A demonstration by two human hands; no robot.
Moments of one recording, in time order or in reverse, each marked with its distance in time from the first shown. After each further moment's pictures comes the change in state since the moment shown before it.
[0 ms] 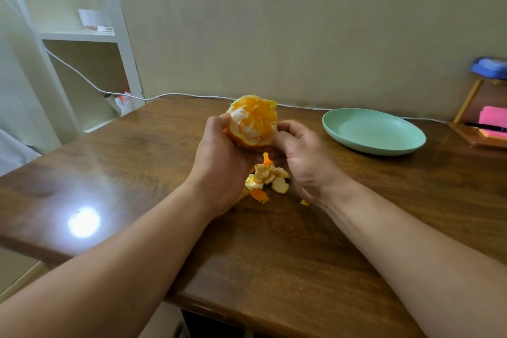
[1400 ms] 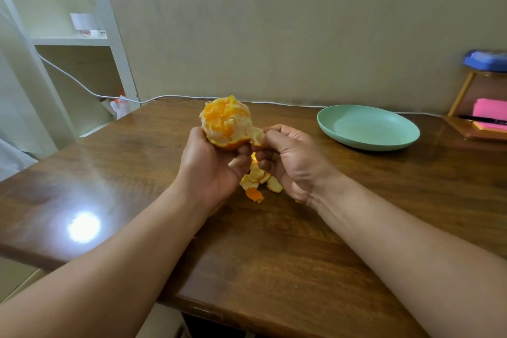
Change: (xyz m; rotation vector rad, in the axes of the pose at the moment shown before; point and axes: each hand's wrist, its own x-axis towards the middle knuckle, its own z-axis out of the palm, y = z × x) left_hand 0.011 0.002 -0.011 -0.314 -0.013 -0.205; right_hand -0.001 -0.002 0.003 0.268 -0.069 0.148
